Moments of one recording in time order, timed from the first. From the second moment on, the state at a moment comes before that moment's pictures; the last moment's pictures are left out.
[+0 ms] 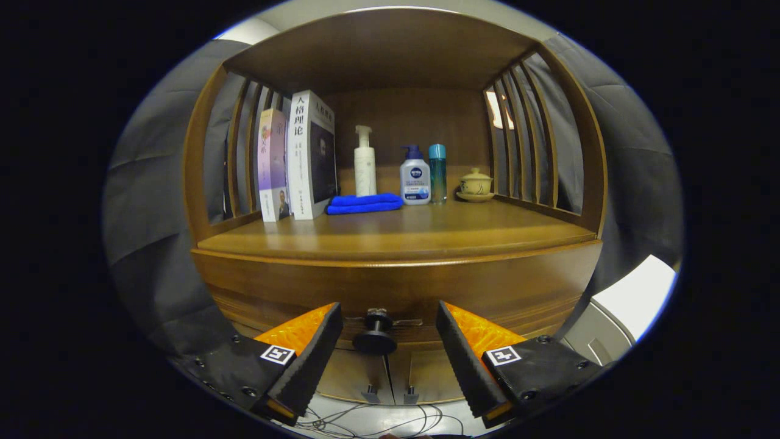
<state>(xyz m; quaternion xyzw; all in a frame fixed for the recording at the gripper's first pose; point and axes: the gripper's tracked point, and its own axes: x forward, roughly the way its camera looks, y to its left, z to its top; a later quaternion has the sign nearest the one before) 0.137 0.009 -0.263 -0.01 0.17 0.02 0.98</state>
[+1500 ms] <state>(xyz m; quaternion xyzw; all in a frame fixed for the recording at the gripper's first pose) 0.128 0.021 -0.293 -0.04 0.20 0.02 0.98</state>
